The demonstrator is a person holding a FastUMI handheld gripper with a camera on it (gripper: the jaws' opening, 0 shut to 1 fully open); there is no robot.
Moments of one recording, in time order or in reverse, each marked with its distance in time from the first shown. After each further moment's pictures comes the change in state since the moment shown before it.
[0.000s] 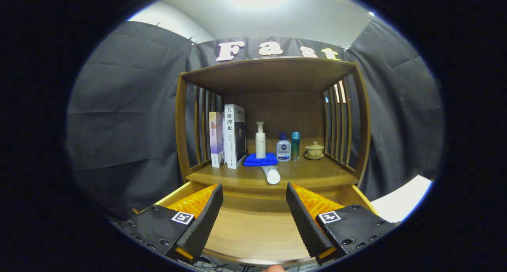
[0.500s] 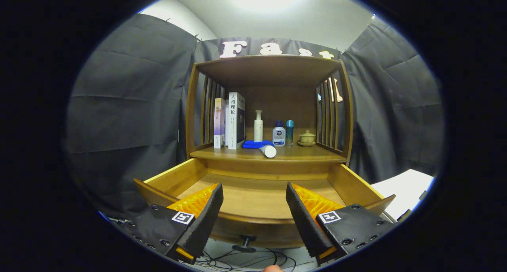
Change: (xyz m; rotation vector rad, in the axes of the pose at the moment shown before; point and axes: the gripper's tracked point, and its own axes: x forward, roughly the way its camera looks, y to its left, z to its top) arm -0.062 0.006 -0.073 -0.062 0.002 -0.026
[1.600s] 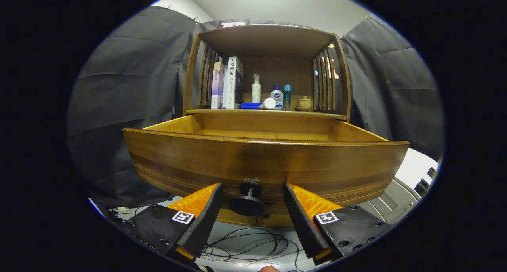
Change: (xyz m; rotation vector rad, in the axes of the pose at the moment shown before) arm -0.004 0.006 -0.113 -0.016 0.150 -0.051
